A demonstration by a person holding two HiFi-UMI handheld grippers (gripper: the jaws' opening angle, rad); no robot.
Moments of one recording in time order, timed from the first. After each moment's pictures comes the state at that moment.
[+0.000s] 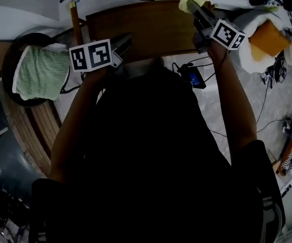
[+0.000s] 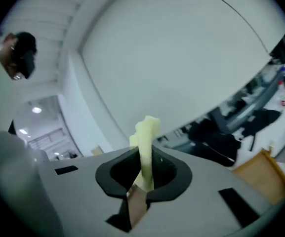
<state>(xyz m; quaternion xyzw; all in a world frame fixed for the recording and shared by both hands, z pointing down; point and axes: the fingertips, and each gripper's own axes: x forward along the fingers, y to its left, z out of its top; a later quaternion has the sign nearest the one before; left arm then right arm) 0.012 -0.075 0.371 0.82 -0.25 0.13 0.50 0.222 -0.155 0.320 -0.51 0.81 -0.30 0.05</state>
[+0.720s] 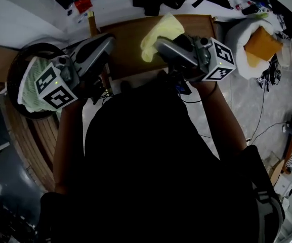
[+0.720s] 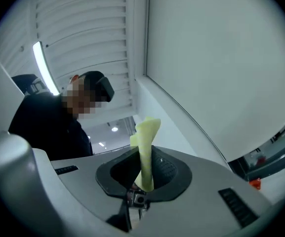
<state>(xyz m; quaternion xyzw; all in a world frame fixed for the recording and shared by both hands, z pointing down) -0.113 -0.073 0.169 0.95 -0.08 -0.14 0.28 -0.032 -0.042 0.135 -0.12 0.94 -0.19 0.26</state>
